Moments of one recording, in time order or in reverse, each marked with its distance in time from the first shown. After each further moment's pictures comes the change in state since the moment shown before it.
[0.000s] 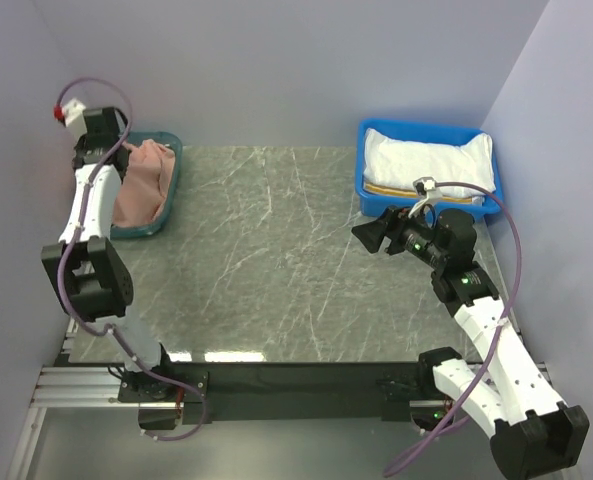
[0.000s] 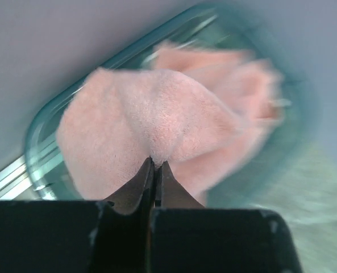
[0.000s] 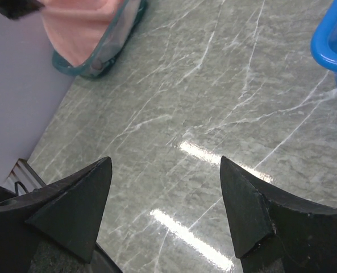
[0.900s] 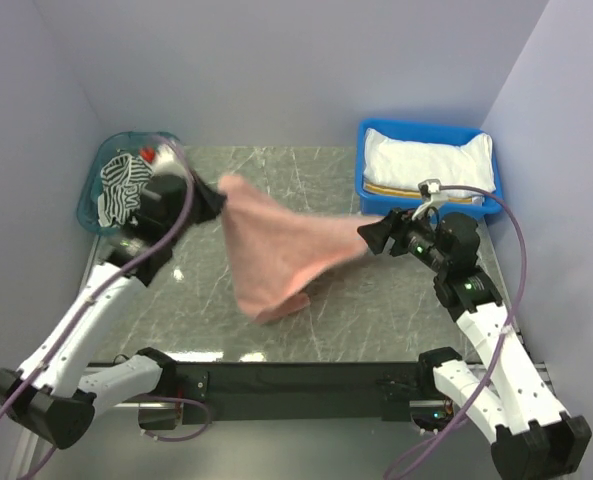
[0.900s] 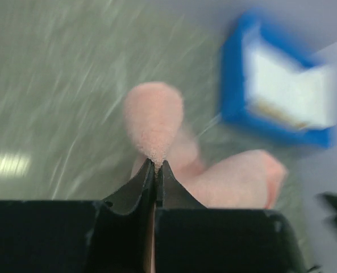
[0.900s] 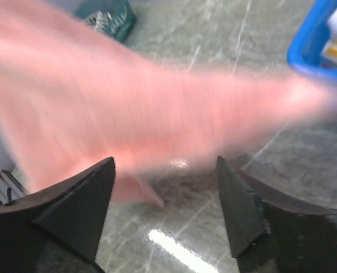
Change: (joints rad) left arm -0.661 -0.725 -0.336 0.002 0.300 -0.097; right arm 0.004 -0.064 -0.003 -0.027 0.072 -0.026
